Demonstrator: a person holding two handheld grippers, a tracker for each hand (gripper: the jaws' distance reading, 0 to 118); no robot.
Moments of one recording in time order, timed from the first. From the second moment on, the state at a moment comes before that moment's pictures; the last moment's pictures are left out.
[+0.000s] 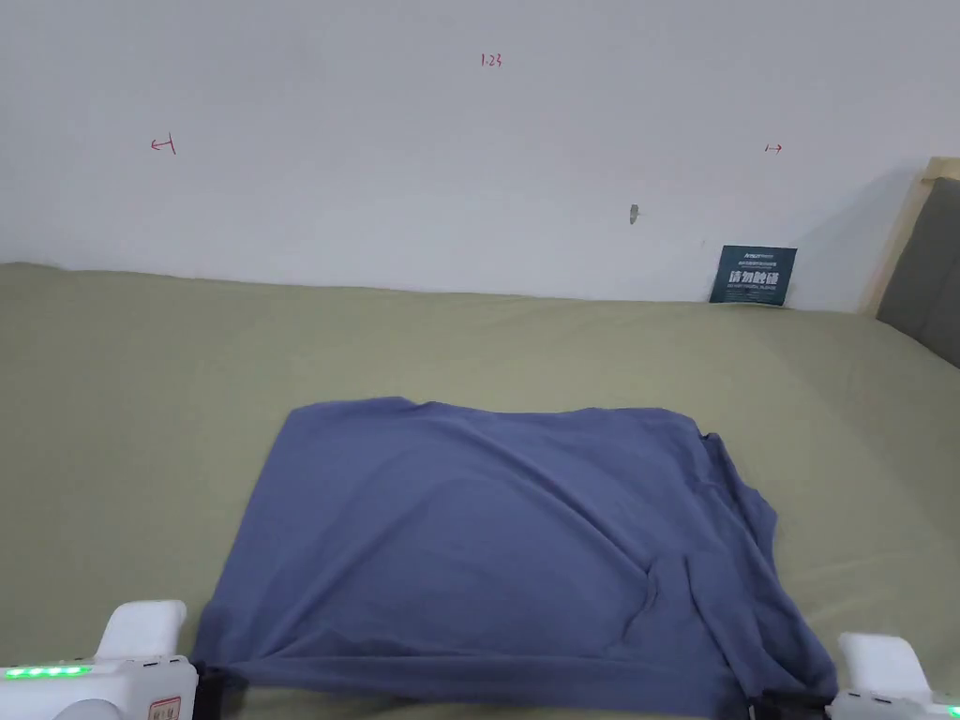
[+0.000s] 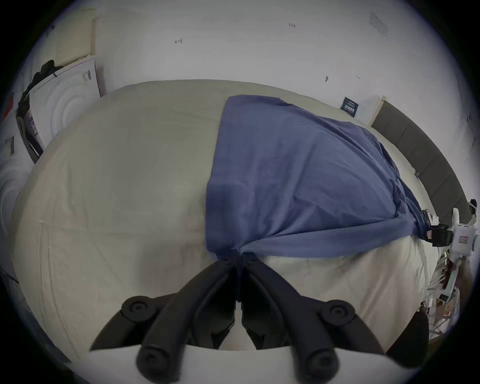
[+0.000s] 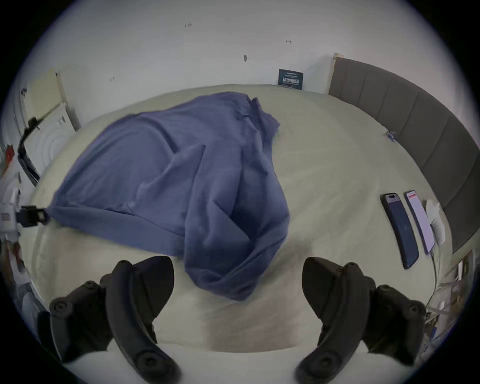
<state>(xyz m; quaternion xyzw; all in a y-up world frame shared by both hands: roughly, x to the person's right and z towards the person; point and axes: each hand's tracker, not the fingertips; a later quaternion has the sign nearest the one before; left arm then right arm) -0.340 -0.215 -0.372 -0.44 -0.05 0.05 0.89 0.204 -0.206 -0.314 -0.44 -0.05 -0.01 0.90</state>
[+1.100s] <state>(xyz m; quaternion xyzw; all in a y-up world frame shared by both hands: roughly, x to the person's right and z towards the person) -0.309 -0.140 -0.566 -0.50 -0.06 0.00 0.86 0.236 -0.154 -0.523 -0.43 -0.07 0.01 0.90</state>
